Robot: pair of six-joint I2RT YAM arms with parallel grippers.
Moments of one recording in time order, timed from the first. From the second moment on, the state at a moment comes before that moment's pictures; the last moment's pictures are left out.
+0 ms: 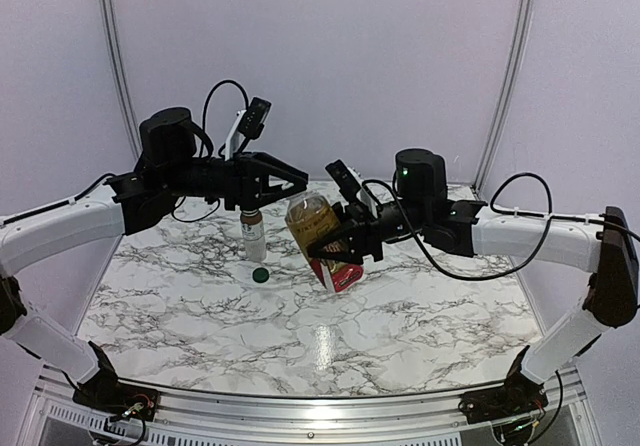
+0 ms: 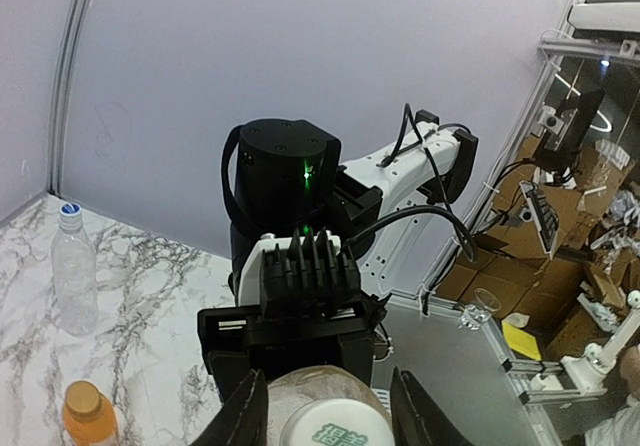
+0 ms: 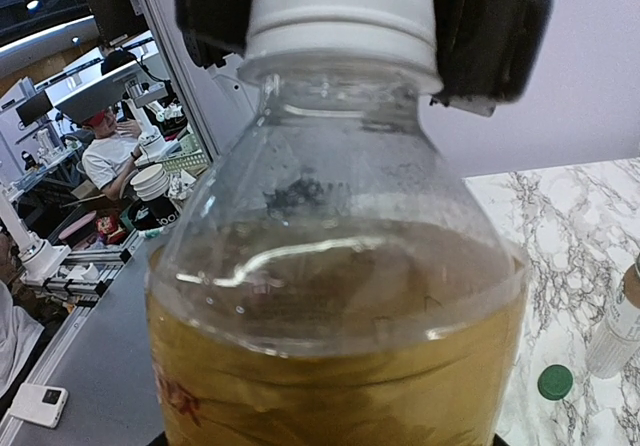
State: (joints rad) left arm -0.75 1.41 1.20 0.22 0.88 -0.39; right arm 0.81 1.52 1.10 0.20 -1.03 0.08
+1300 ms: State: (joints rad) left arm -0.89 1.39 1.20 0.05 0.10 -0.68; right arm 0.81 1.50 1.12 0.04 -0.54 -0.09
